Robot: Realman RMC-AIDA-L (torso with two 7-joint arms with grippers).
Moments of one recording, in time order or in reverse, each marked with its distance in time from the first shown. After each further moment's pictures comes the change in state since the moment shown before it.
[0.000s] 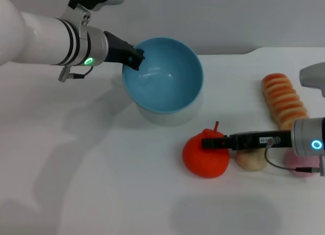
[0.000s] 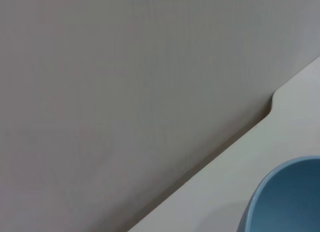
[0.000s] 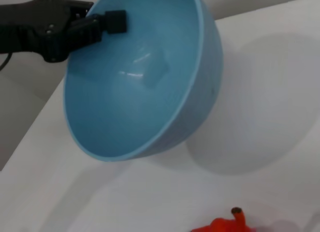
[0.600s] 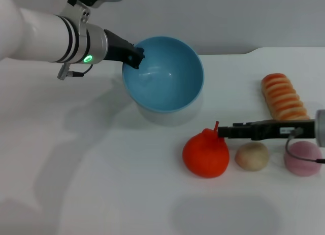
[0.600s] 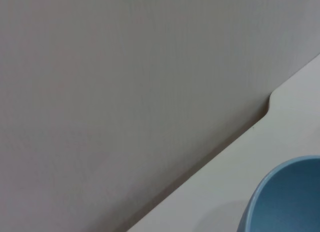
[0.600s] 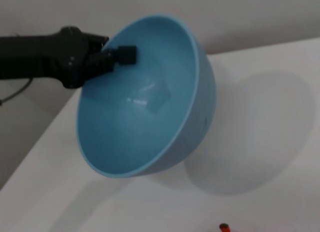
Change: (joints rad) left arm -0.006 0.002 -0.011 0.010 0.002 0.026 0.001; right arm -0.066 -0.010 0.036 -0.160 -0.003 -0.112 0.006
